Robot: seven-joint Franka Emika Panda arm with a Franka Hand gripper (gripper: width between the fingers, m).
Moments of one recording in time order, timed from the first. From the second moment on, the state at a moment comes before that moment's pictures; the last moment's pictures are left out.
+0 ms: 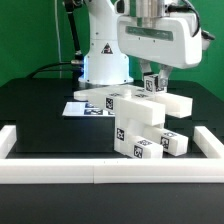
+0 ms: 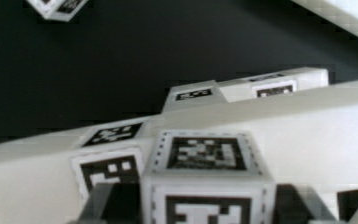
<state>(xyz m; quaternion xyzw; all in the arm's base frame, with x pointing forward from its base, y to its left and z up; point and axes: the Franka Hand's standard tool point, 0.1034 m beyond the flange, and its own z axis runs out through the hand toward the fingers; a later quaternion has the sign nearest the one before) 0.511 0.059 0.114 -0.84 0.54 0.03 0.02</state>
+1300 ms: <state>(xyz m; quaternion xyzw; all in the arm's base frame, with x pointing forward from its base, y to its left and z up) 0.511 0.071 0.115 -0.99 0.10 0.02 0.03</state>
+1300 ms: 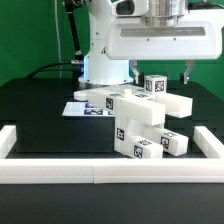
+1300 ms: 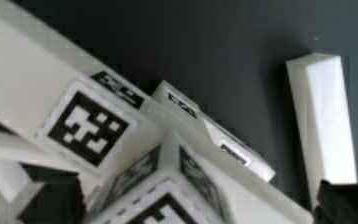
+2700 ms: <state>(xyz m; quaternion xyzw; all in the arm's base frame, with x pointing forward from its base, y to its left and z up) 0.511 0.068 0.115 -0.99 -0.11 0.01 0.03</state>
